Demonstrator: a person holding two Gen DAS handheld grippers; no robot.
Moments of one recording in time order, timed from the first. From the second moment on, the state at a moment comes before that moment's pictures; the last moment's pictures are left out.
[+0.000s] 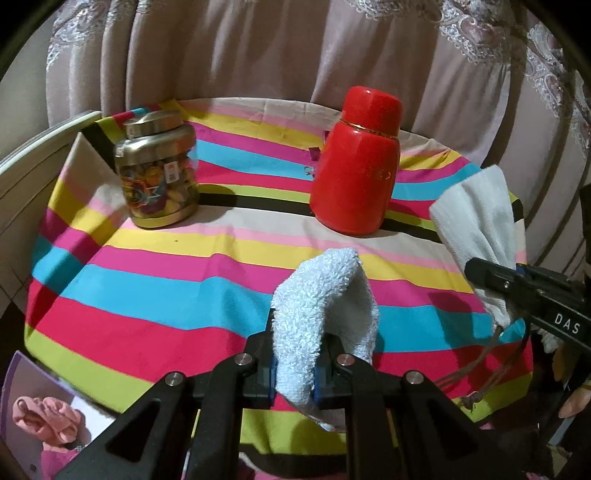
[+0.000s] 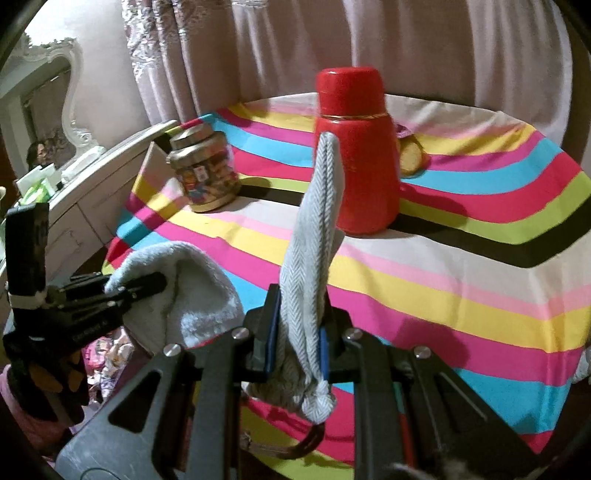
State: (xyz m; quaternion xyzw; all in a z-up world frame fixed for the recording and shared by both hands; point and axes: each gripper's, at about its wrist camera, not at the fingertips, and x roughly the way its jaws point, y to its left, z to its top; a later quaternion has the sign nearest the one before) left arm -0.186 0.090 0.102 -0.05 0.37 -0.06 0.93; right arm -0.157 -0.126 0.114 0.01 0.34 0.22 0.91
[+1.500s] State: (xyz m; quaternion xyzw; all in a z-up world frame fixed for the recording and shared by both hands) left arm -0.240 0.213 0.091 -0.02 0.37 0.14 0.92; right arm -0.134 -0.011 0.082 0.08 0.39 0.39 0.83
